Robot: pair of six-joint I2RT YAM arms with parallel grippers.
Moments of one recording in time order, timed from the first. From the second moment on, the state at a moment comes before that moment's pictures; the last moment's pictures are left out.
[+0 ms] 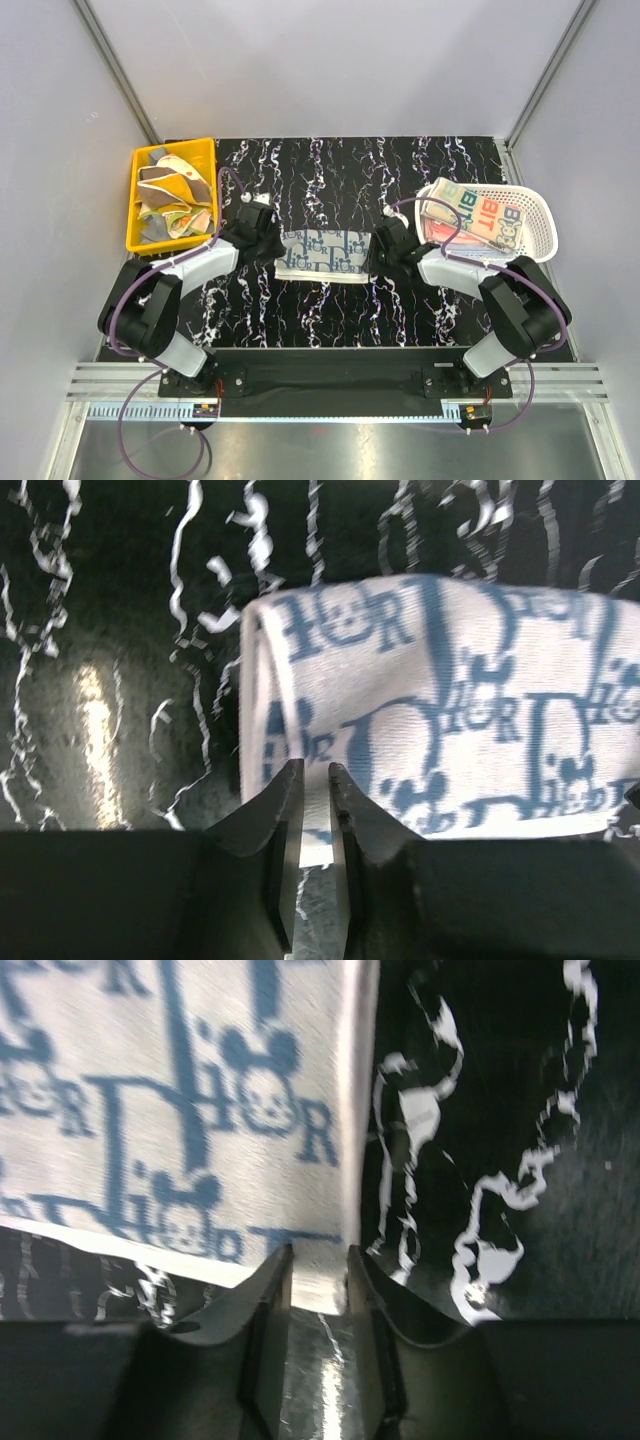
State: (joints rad) left arm -0.45 1.53 0.84 -0.16 -0.04 -0.56; right arm 0.59 1.56 0.78 -0.09 0.05 0.67
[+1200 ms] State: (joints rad) left arm -0.41 1.60 1.01 -0.28 -0.12 -0.55; right arm 0.61 1.53 0.75 -0.10 0.07 0.70
